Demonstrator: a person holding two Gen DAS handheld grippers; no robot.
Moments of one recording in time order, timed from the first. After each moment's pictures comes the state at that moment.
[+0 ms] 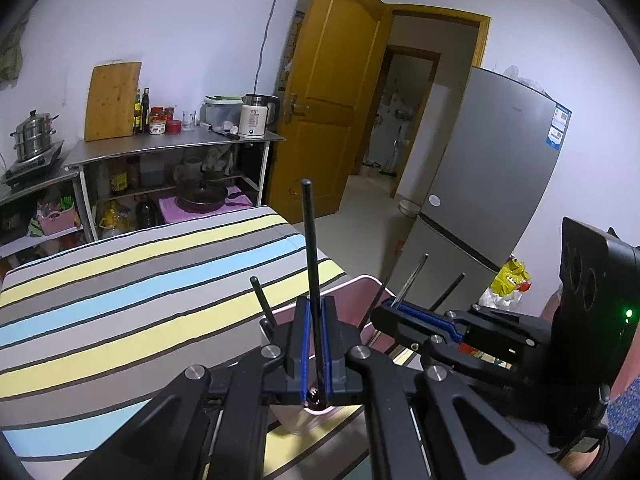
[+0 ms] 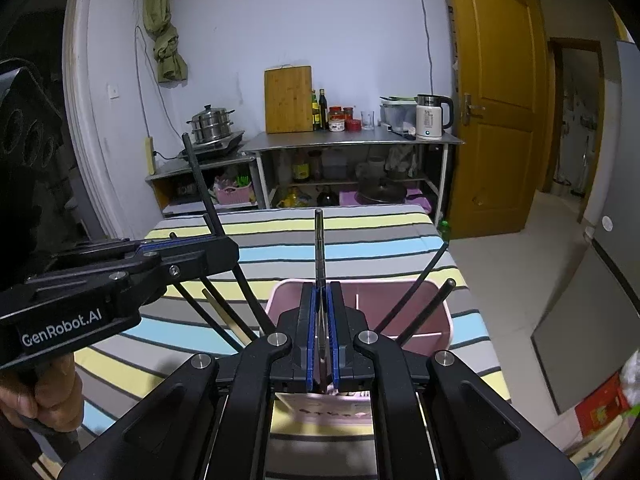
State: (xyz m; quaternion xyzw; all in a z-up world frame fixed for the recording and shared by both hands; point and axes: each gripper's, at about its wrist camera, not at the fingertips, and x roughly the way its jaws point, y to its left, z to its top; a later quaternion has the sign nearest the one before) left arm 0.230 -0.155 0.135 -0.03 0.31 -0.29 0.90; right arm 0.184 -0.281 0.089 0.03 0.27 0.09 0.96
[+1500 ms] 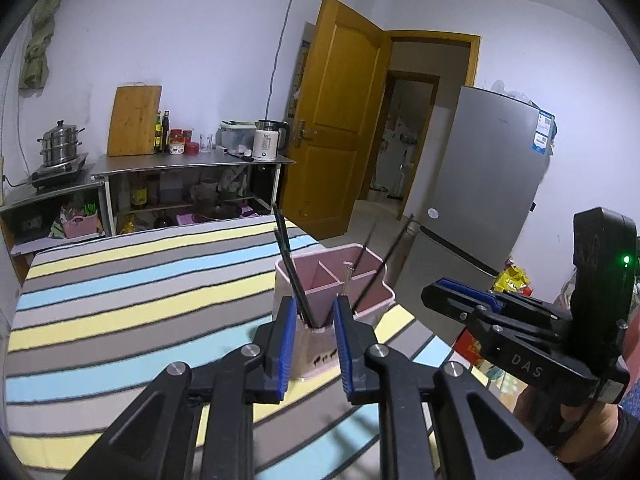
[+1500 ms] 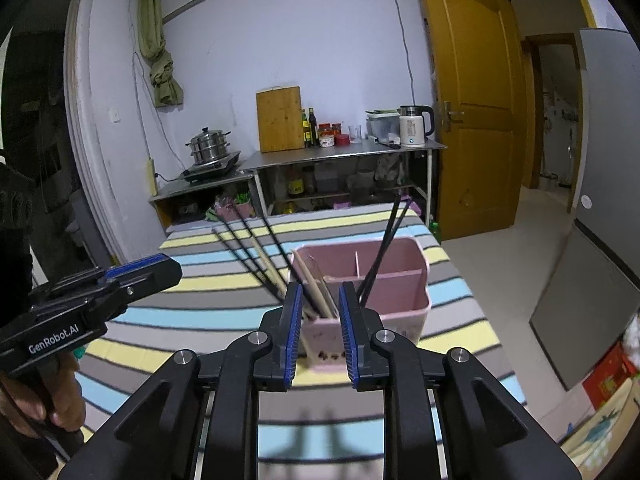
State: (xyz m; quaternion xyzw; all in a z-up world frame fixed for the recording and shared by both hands) left arm 0.112 -0.101 0.119 -0.03 0.26 -0.27 0.93; right arm 0.086 -0.283 0.085 0.06 0.23 0.07 0.97
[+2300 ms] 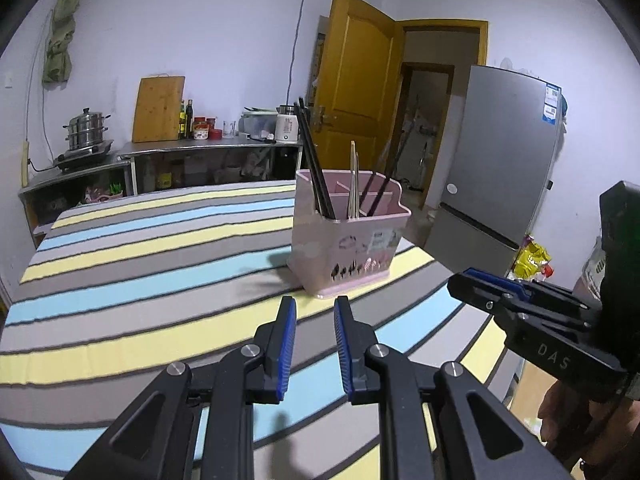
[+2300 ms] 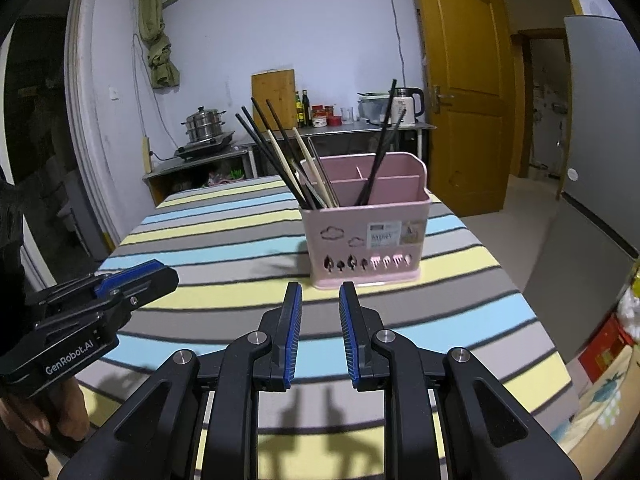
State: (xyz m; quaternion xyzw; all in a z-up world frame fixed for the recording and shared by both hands) left arm 0.034 -0.086 0.028 -0.01 0.26 -0.23 0.94; right arm 0.024 -0.259 0.012 0.05 0.24 0.05 0.97
